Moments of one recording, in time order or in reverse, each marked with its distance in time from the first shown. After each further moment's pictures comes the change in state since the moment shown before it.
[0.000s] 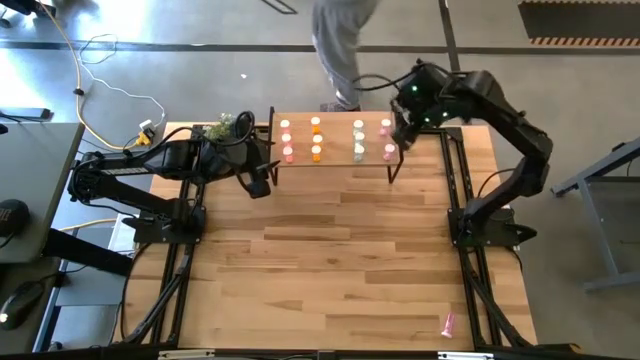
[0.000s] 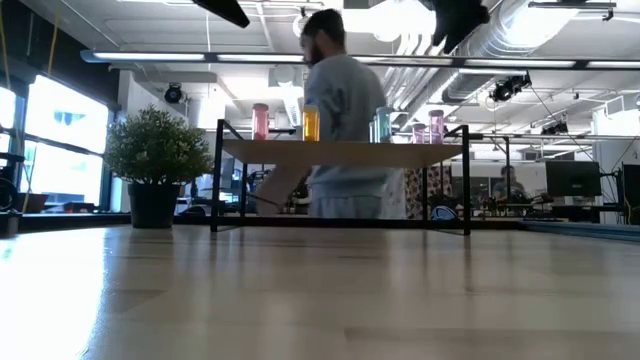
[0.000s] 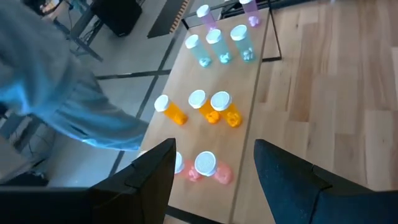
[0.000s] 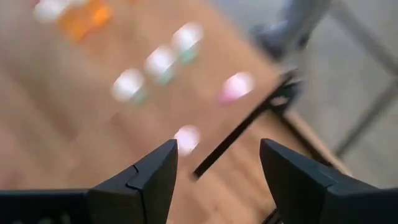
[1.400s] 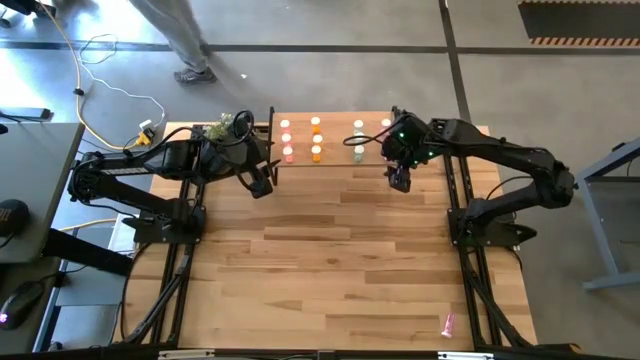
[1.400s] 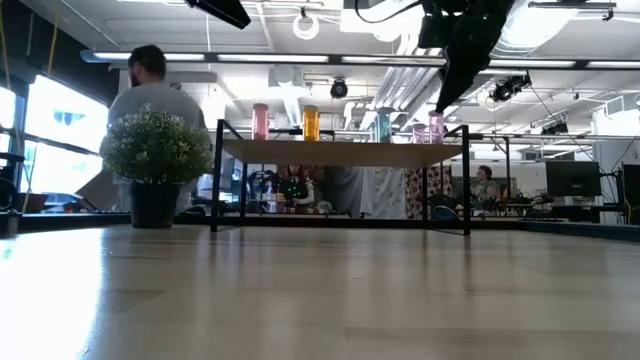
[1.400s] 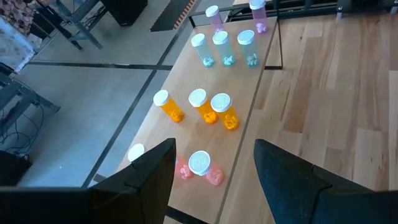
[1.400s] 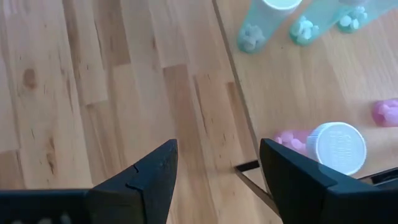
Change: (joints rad) left arm 0.000 0.000 0.000 0.000 -0.011 -0.123; right arm 0.059 -0.235 -0.749 0.521 -0.295 -0.402
